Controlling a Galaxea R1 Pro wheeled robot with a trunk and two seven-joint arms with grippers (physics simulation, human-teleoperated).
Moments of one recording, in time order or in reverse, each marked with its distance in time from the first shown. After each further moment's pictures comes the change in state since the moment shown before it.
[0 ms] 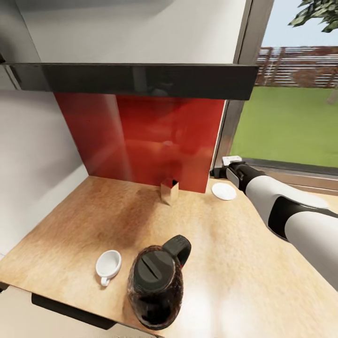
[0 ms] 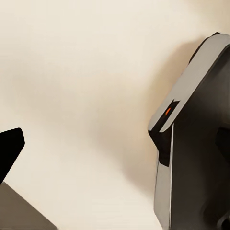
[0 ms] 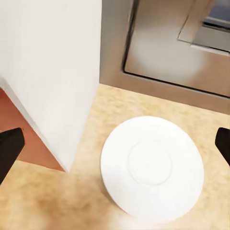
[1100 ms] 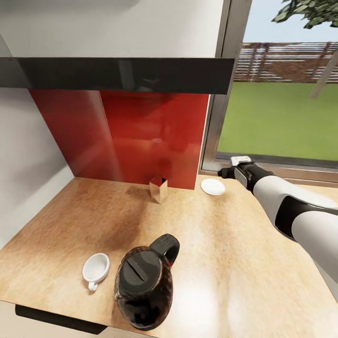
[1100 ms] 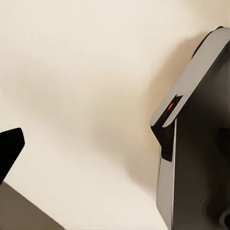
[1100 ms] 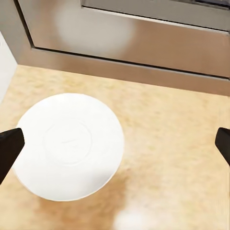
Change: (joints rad) left arm 0.000 0.000 -0.001 0.000 -0.002 0.001 0.000; right arm 0.000 -0.049 -0.001 -0.009 -0.003 0.002 -0.001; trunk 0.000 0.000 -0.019
